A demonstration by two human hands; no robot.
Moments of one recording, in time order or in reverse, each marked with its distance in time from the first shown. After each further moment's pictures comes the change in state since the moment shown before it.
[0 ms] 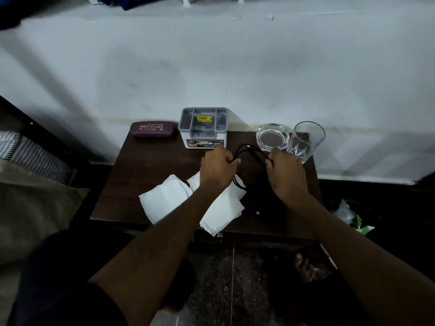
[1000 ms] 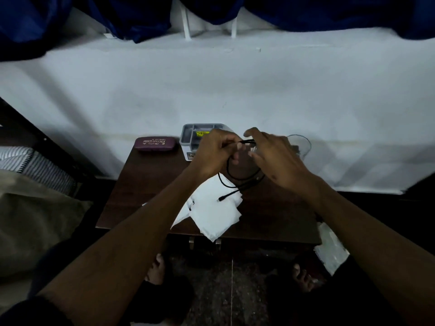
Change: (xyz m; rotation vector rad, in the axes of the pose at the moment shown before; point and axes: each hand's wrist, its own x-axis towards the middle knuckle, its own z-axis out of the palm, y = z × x) left_hand -0.002 0.056 -0.087 -0.432 -0.232 0.314; right_hand 0.013 -0.033 -0.086 0.059 -0.049 -0.438
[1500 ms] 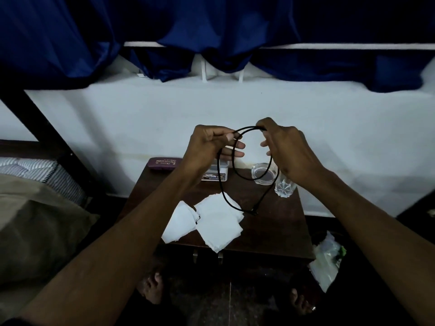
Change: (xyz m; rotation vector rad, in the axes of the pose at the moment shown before) left_hand -0.031 0.077 -0.055 -0.422 0.130 -0.025; right_hand 0.007 -0.038 -0.091 -0.005 0.214 0.018
